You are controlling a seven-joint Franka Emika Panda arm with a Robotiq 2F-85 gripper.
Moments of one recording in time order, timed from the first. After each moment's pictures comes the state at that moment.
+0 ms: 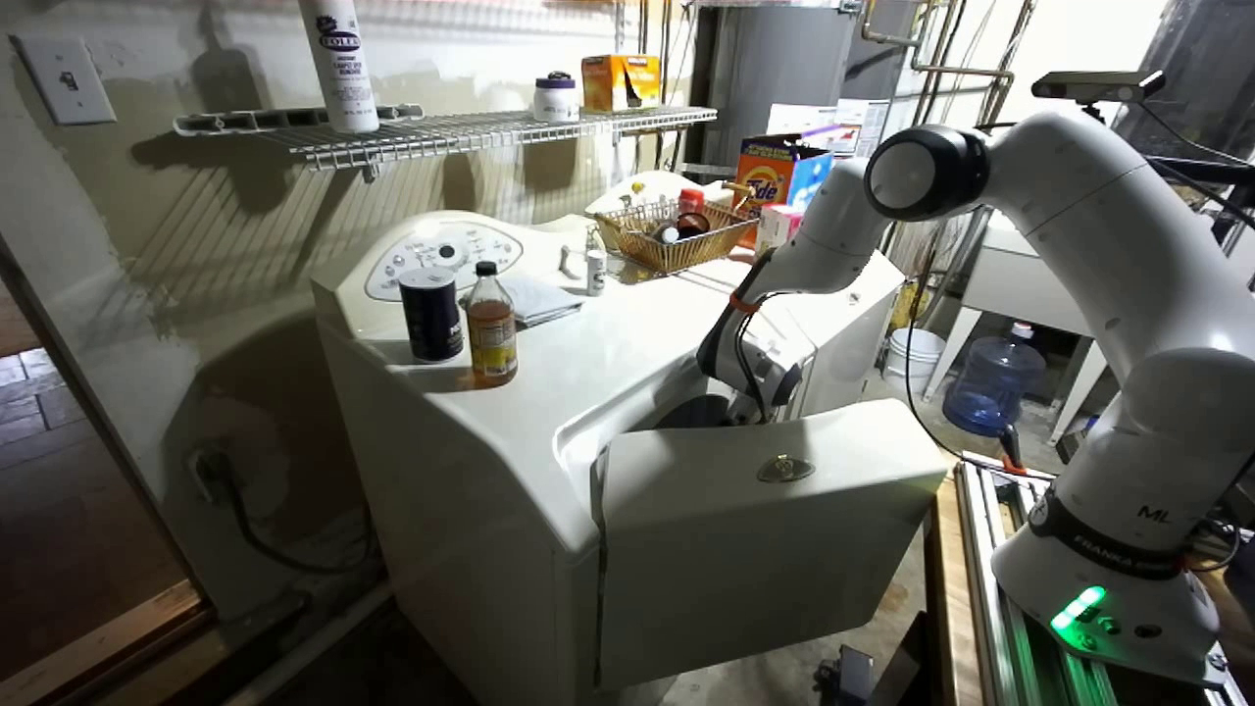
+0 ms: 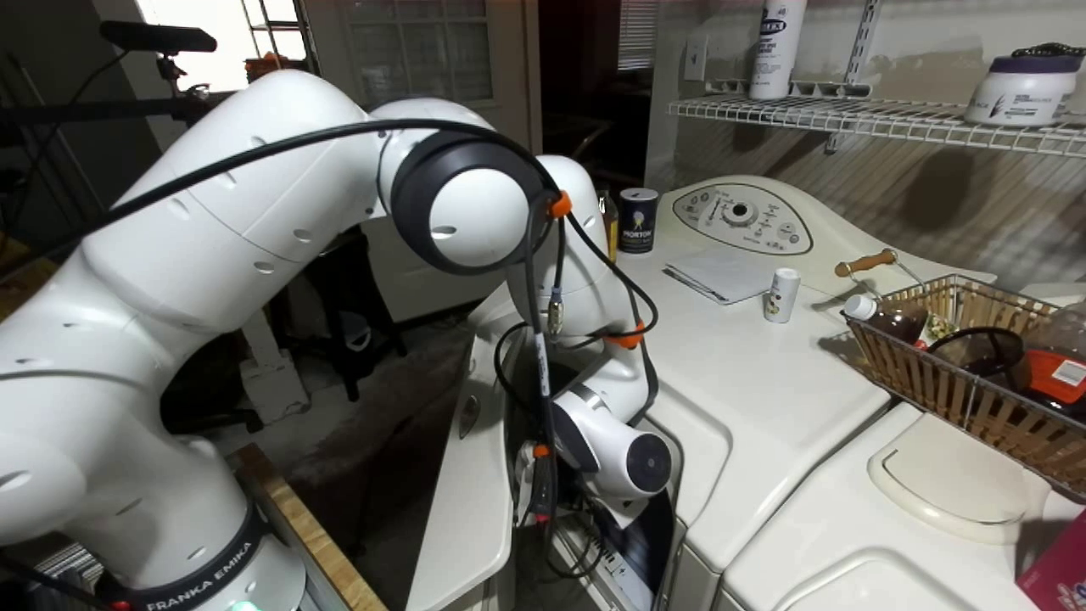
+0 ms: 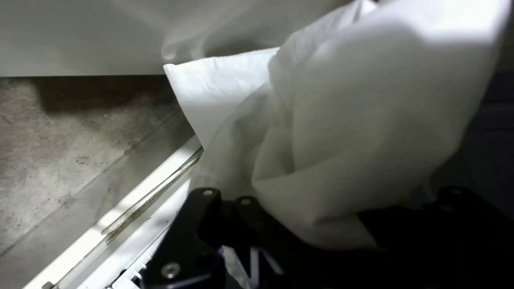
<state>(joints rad) -0.51 0.95 0.09 -2.00 1.23 2.48 -0.73</state>
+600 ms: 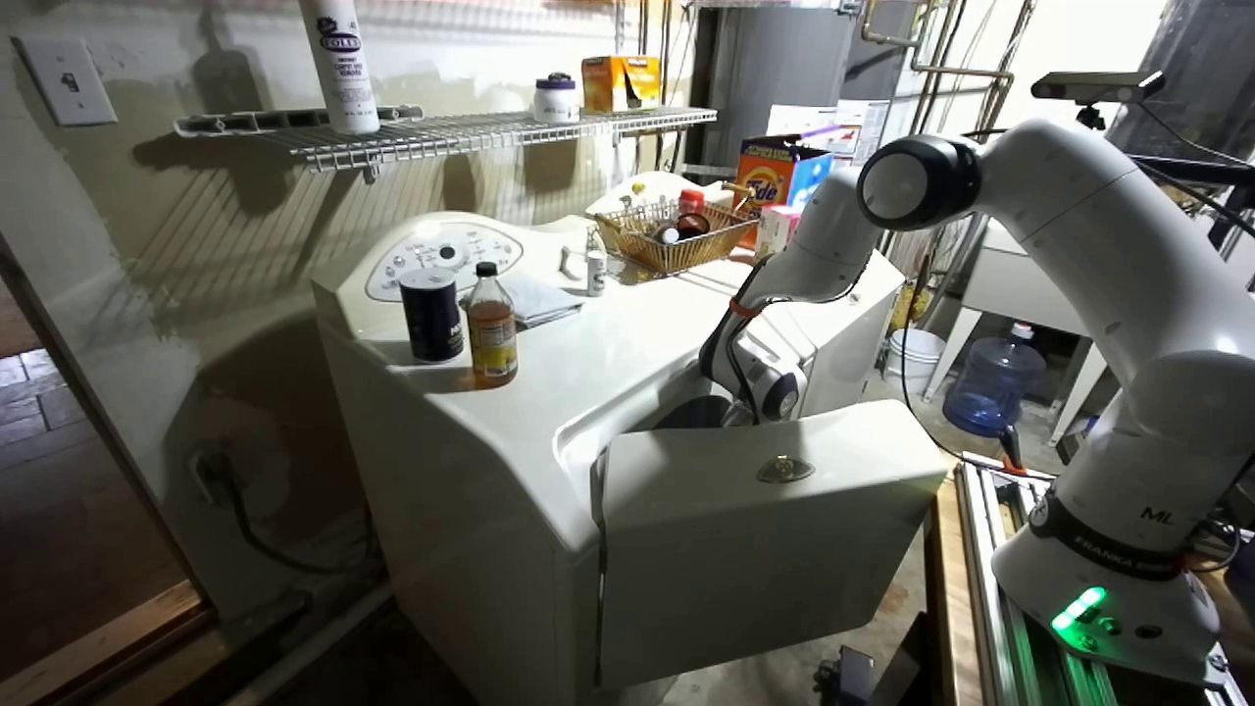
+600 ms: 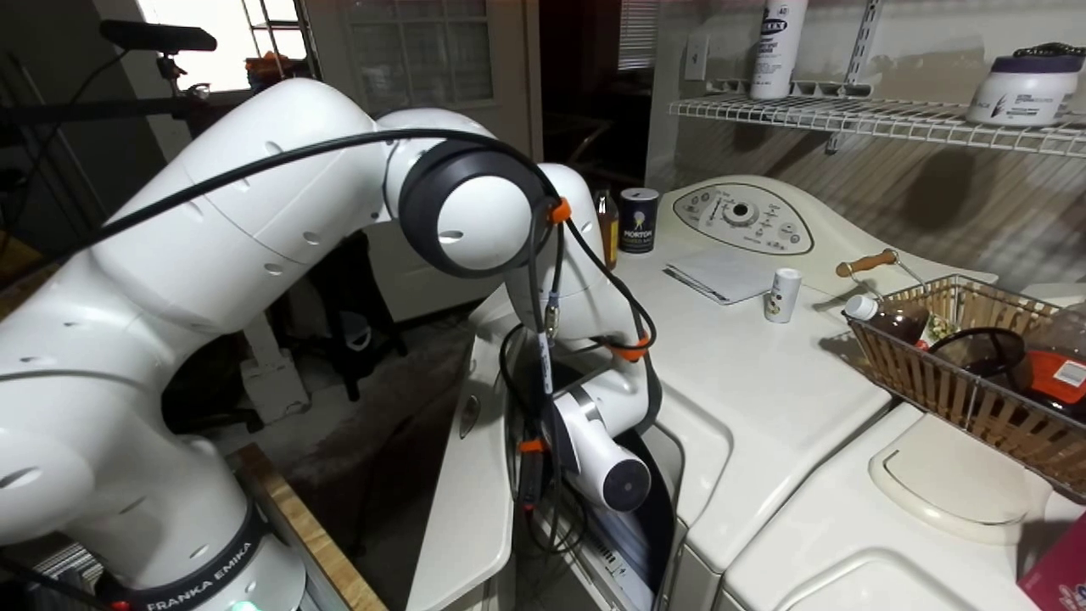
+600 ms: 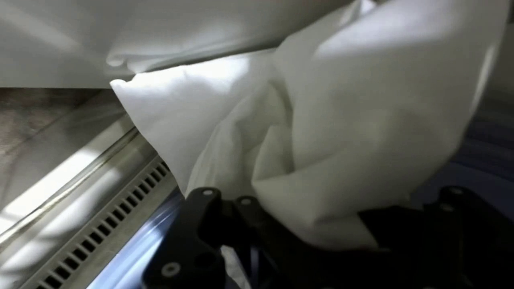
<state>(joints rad) -0.47 0.98 0.07 -1.98 1.51 2.26 -1.03</state>
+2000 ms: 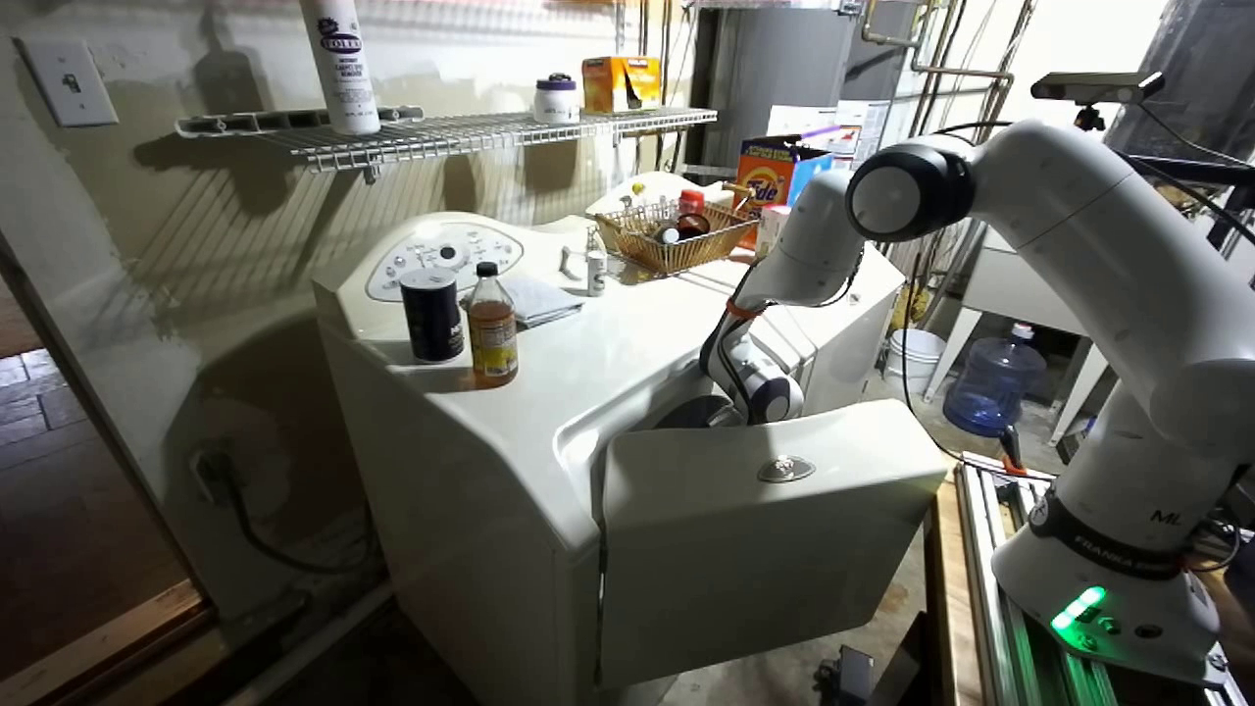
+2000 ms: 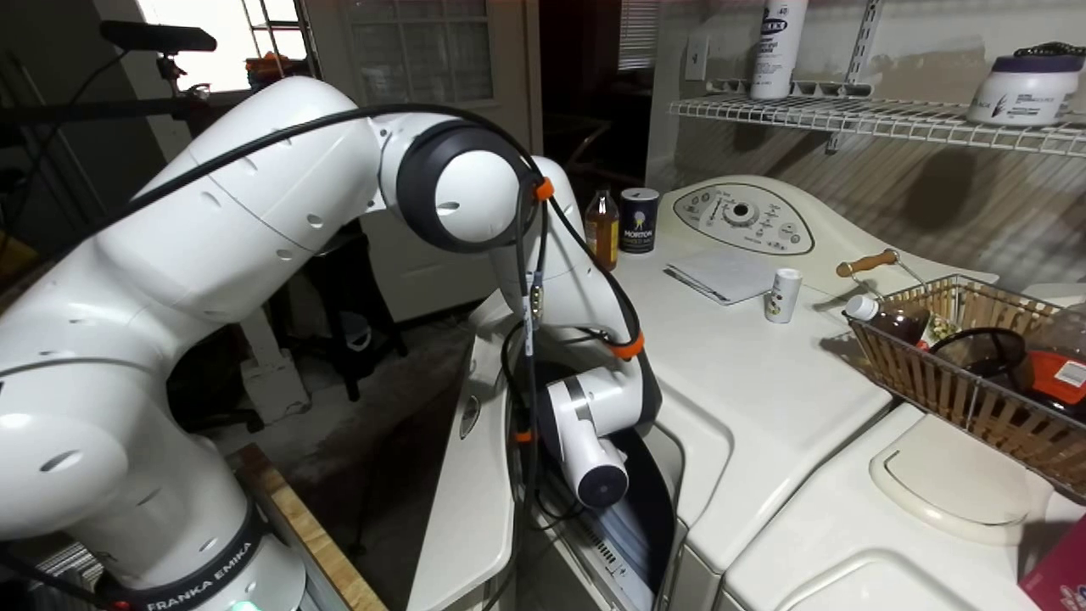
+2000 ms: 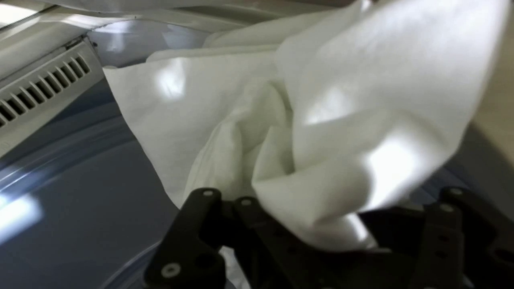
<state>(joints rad) -0.33 0.98 -0.03 -1.98 1.84 2.04 -1.37</state>
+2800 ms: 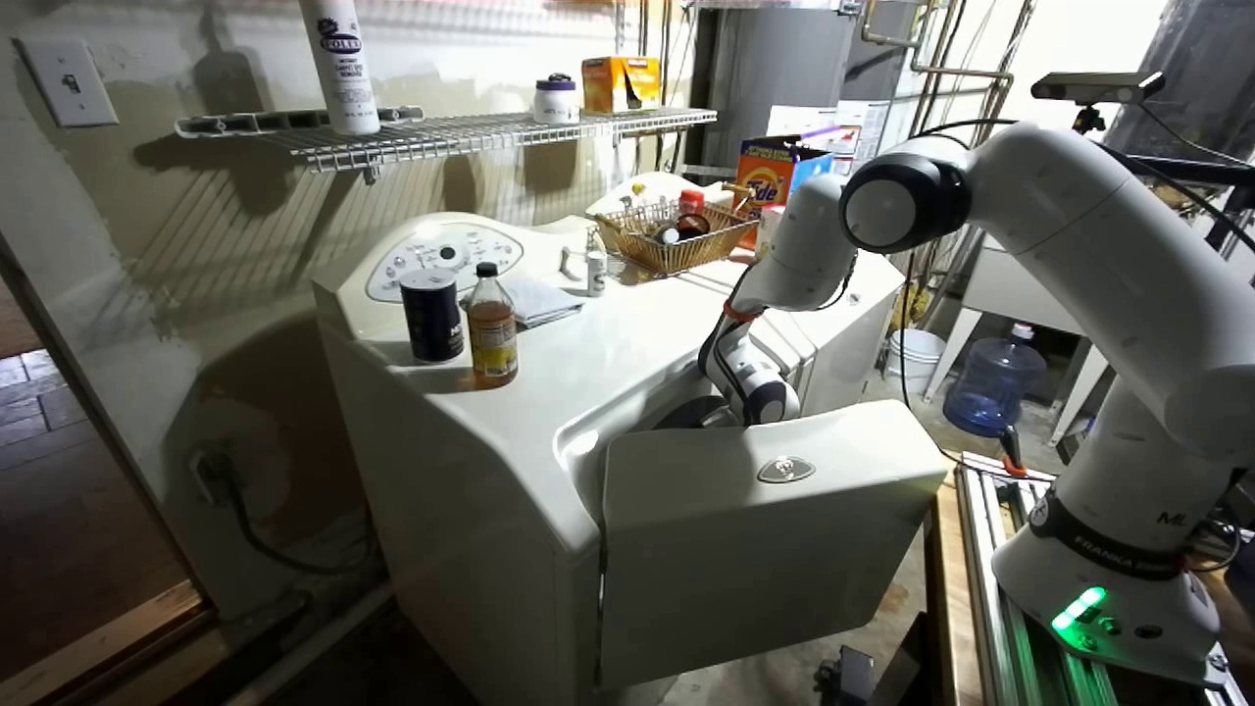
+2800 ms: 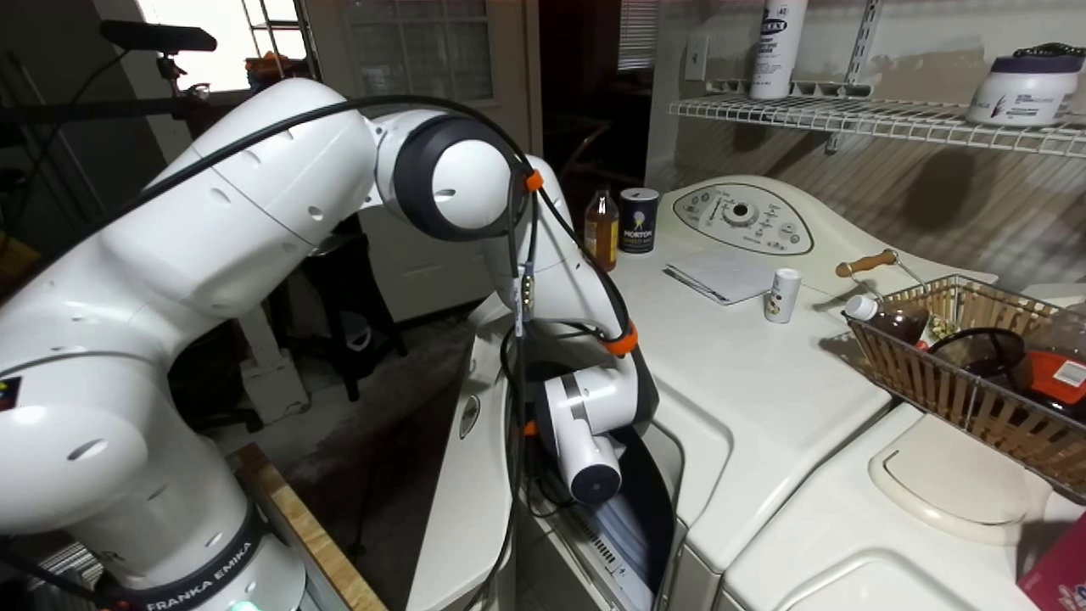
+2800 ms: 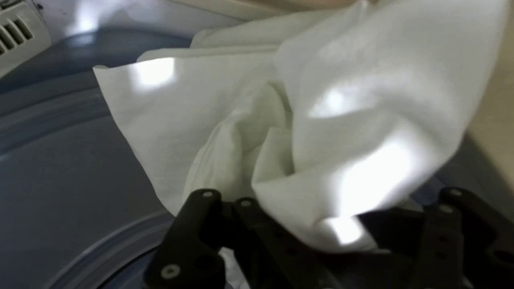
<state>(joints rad) -0.23 0.99 -0.10 -1.97 1.97 1.93 -1.44</state>
